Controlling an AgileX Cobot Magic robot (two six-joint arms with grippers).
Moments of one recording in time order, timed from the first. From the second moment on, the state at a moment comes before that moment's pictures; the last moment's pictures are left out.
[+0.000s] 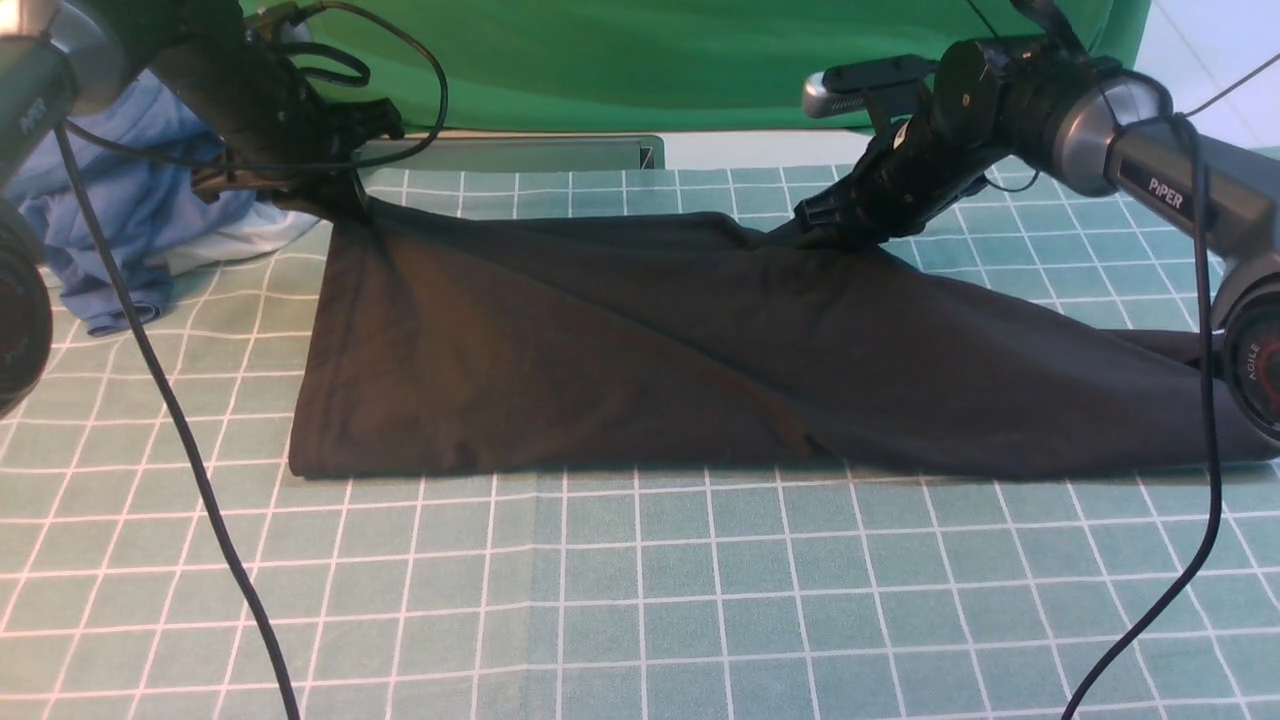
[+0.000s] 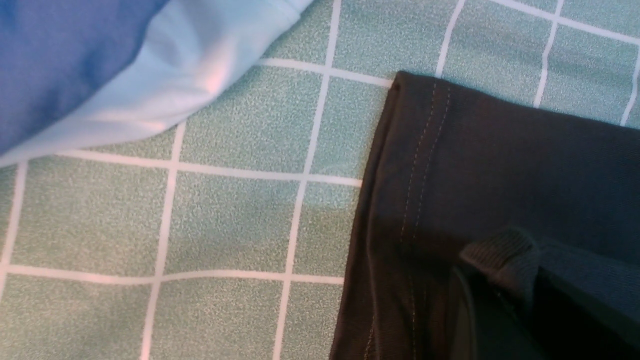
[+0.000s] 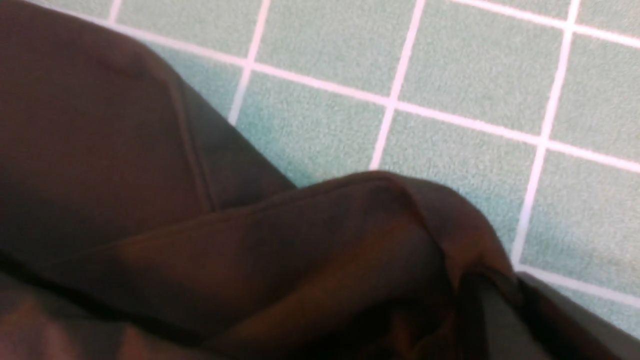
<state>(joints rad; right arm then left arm) 0.24 2.44 -2.12 0.09 0.79 0.00 0.02 2.31 -2.14 -0.21 1.07 -0.07</state>
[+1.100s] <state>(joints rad) 0.19 2.38 -2.26 0.09 0.89 0.04 0.06 2.36 -2.34 -0.24 1.10 -0.16</state>
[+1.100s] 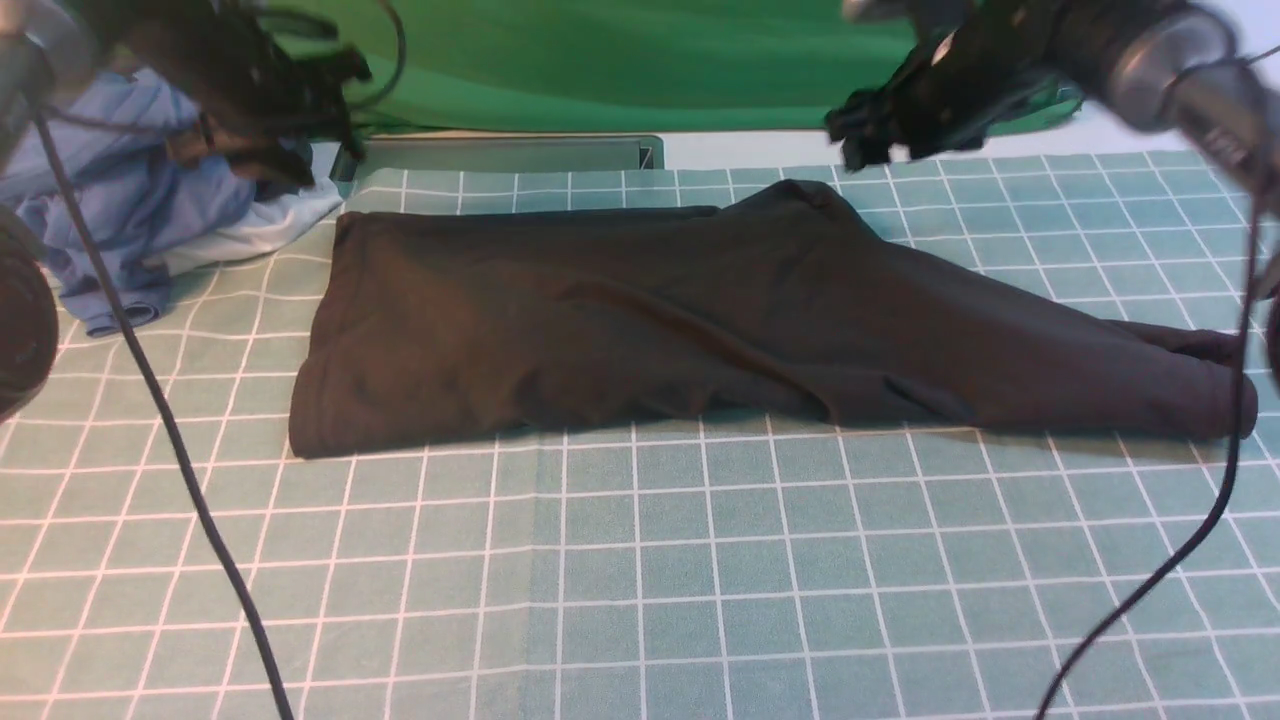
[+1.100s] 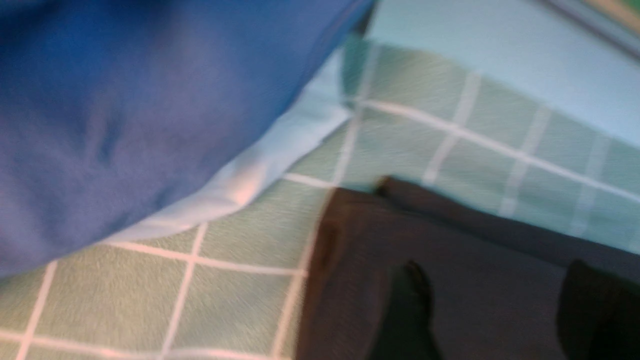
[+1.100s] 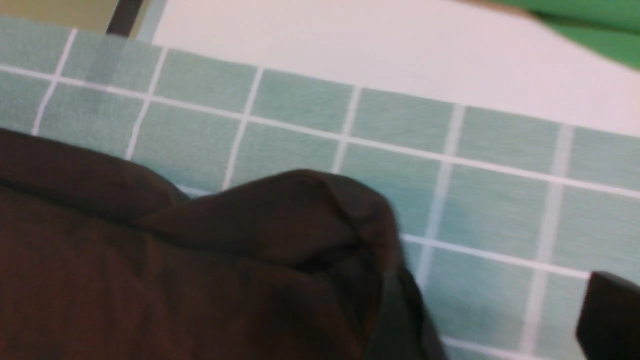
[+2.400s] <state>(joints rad) -0.18 1.84 -1.39 0.08 1.11 -0.10 -0.02 1.78 -1.37 -0.38 1.10 -0.11</state>
